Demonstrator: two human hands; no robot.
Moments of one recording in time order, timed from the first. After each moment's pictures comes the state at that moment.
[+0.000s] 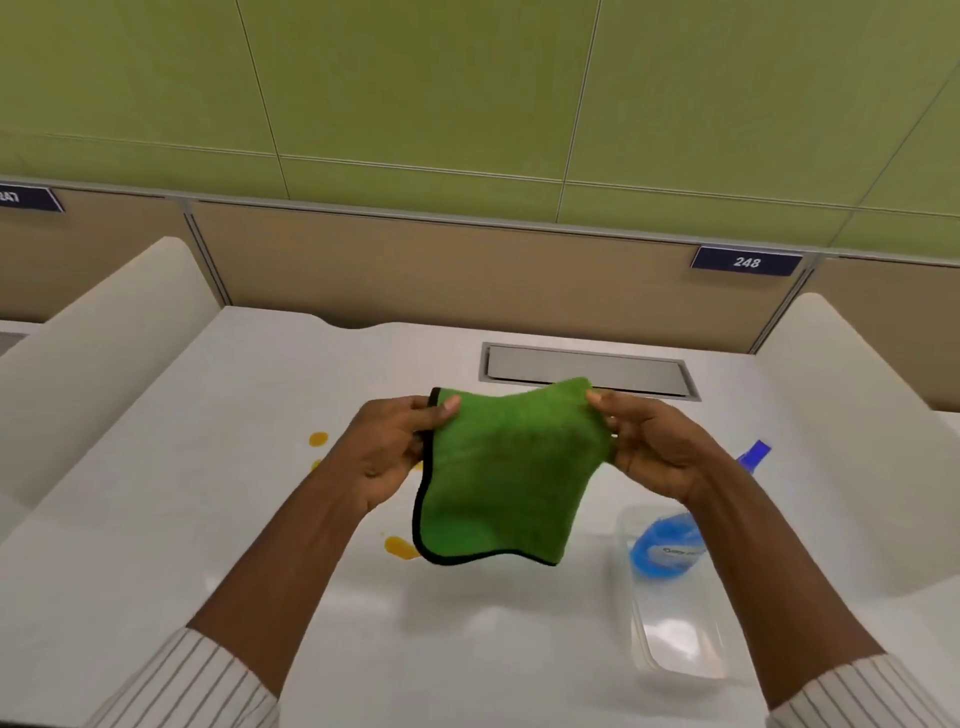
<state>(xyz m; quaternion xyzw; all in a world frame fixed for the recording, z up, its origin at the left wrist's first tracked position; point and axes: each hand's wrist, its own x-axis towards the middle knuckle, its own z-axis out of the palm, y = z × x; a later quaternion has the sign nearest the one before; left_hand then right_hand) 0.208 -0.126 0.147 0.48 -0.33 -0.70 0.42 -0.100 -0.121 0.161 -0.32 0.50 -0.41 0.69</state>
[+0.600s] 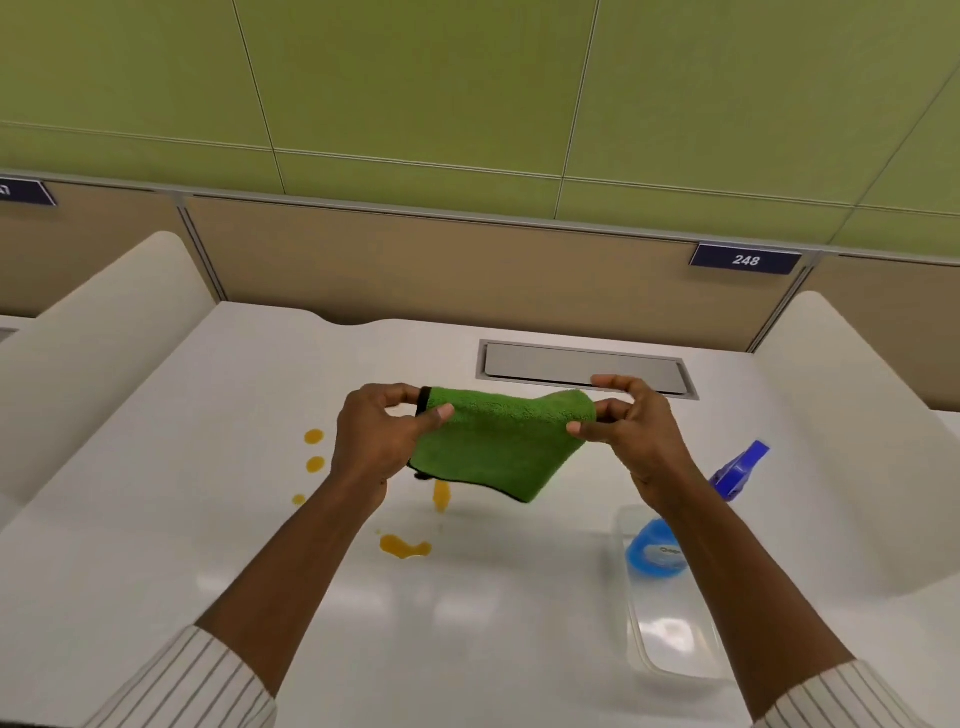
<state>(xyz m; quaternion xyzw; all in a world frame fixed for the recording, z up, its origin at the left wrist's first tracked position) 0.203 -0.131 0.132 0.63 -0.47 -0.40 0.48 -0.089 -0.119 0.145 -0.45 0.60 -0.47 0.46</state>
